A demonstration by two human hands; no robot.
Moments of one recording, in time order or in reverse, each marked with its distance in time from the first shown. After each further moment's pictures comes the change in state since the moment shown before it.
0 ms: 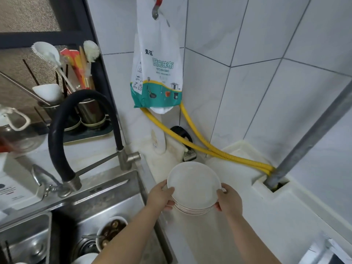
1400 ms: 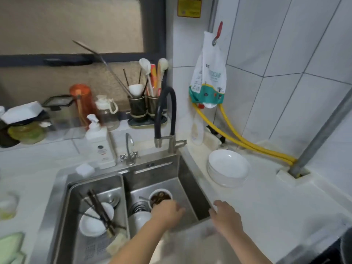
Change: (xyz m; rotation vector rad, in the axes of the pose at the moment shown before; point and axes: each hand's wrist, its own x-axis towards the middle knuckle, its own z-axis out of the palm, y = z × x) left_hand -0.178 -0.117 -0.137 1.040 0.051 0.253; right_hand -0.222 0.043 0.080 -0.771 -0.159 -0.387
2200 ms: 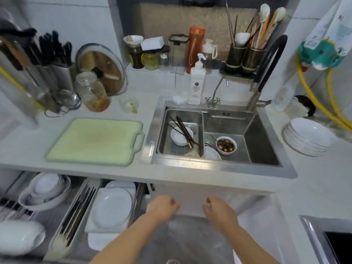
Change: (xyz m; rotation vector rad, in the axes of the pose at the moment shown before) left_hand -0.313 -0.163 0.115 -0.263 -0.018 -0.488; right_hand -0.236 -0.074 0.151 -0.183 -0.324 -0.516
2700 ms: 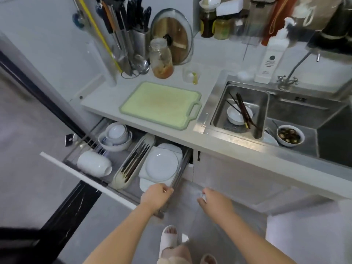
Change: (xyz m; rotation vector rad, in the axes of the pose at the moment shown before) left_hand -0.117 -0.133 0.031 -0.331 0.226 -0.461; right_hand -0.046 -0.099 0.083 -0.123 -0.196 -0.396
